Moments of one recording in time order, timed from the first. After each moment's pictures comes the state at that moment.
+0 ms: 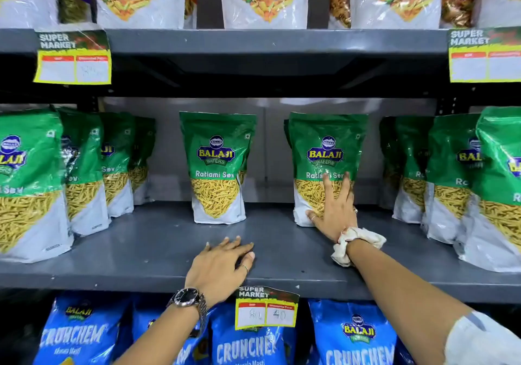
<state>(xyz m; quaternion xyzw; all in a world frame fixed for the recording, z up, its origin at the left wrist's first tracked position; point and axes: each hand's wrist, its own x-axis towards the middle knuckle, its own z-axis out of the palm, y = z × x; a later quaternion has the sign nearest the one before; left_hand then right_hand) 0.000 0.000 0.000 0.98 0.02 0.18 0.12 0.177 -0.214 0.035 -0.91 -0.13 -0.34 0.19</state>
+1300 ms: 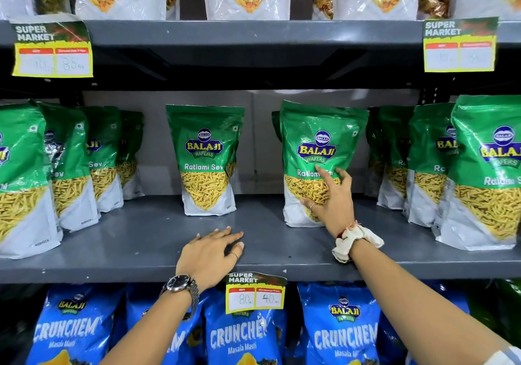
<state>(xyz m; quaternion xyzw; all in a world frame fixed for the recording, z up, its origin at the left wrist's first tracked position) 0.003 0.003 -0.002 0.98 0.04 0.18 0.08 0.146 -0.236 0.038 -0.80 -0.19 -0.39 0.41</state>
